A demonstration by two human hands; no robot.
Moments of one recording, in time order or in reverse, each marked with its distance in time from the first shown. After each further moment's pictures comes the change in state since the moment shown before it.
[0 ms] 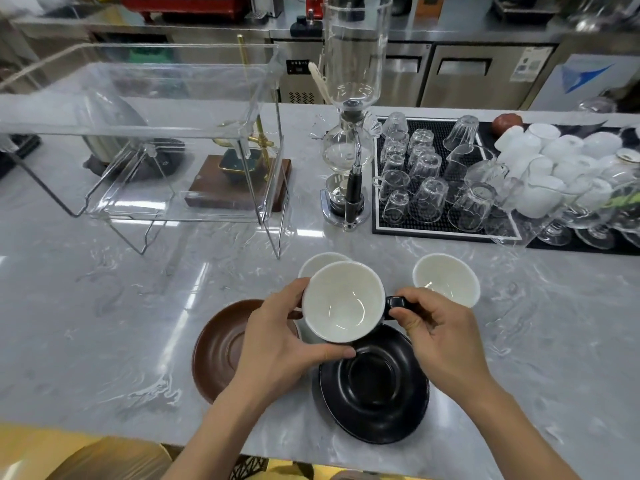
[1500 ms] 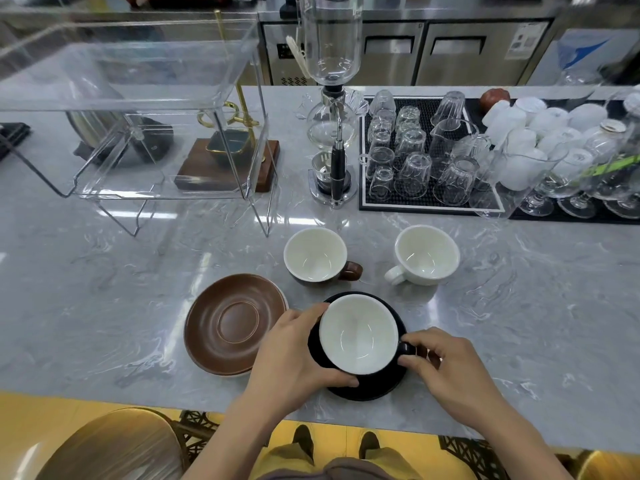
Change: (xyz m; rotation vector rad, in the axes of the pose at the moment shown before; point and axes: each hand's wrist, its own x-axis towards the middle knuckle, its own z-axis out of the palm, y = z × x) left_hand -0.050 0.003 0.037 0.207 -0.248 -0.084; right_hand -0.079 0.049 -0.032 -0.139 -0.272 0.295
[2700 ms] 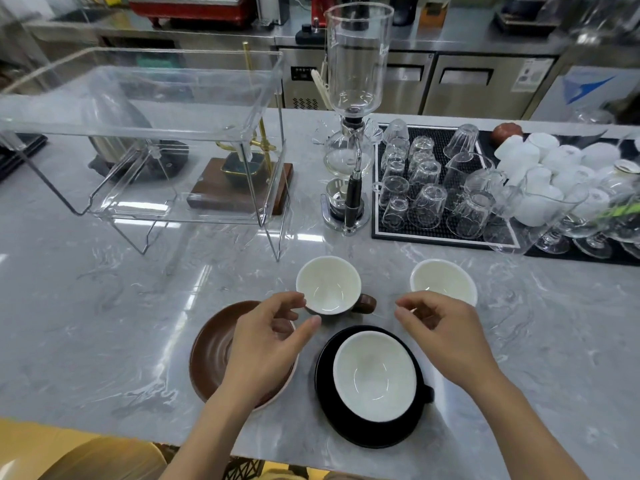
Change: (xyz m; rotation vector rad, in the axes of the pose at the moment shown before) left_hand 0.043 -0.045 -0.028 -0.371 0.330 -0.144; right_hand 0.080 -0.052 -0.011 0.115 0.191 -0.084
